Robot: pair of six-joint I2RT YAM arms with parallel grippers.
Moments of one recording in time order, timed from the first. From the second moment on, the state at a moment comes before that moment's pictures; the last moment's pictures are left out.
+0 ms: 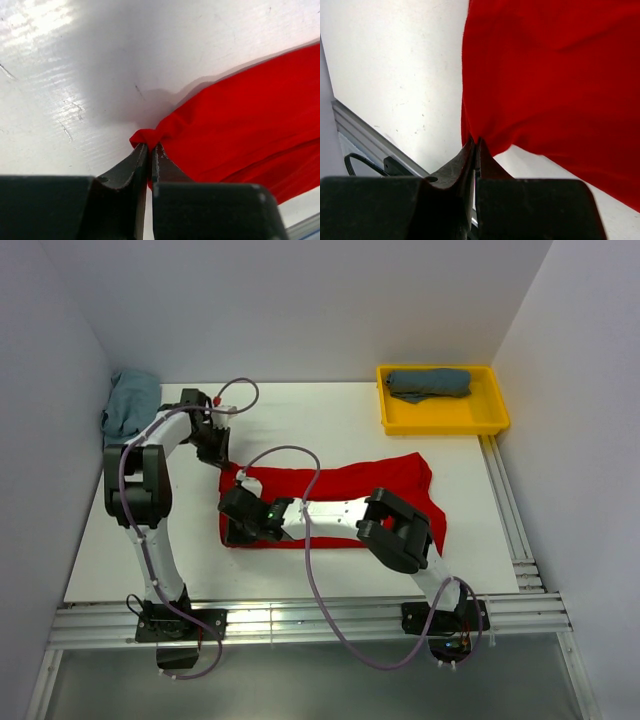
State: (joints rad) left arm -0.04 2.05 1.55 -0.77 0.36 0.18; right arm 1.18 2.13 1.54 -0.23 0.08 1.07
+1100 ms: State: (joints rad) left arm -0.28 2.10 1.64 -0.78 0.11 0.13; right arm 1.15 1.97 1.11 0.09 0.10 1.23
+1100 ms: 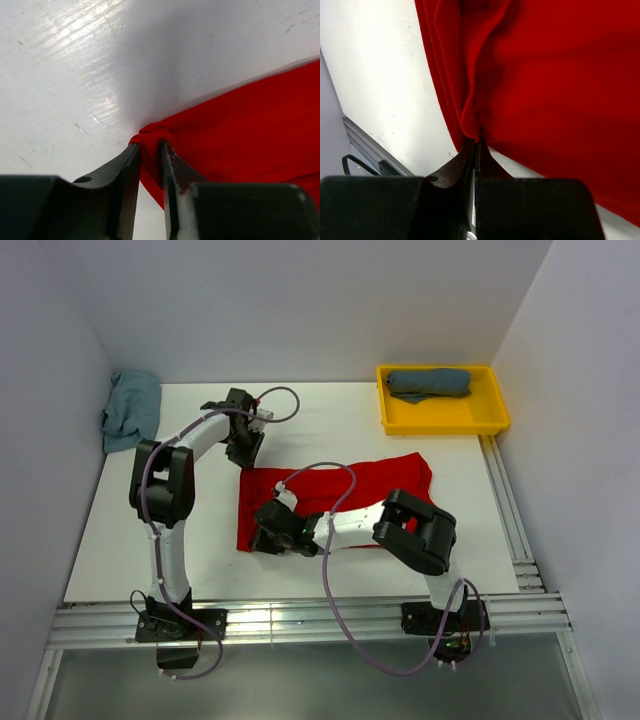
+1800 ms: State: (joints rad) left arm -0.28 2.06 1.76 -0.80 0.23 0.12; right arm 1.14 1.96 1.02 0.21 0.13 1.31
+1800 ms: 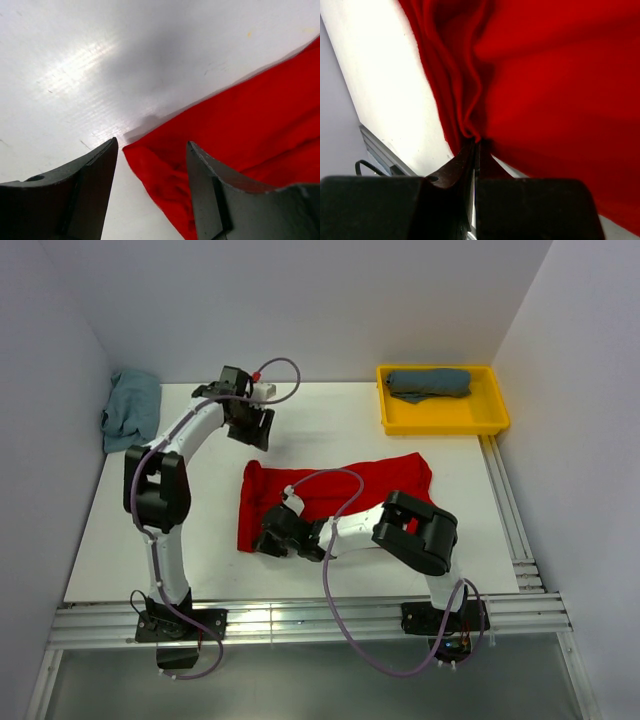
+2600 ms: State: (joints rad) left arm -0.06 2.07 1.58 -0.86 0.56 0.31; right arm 1.14 1.90 0.96 0.24 0.14 1.37
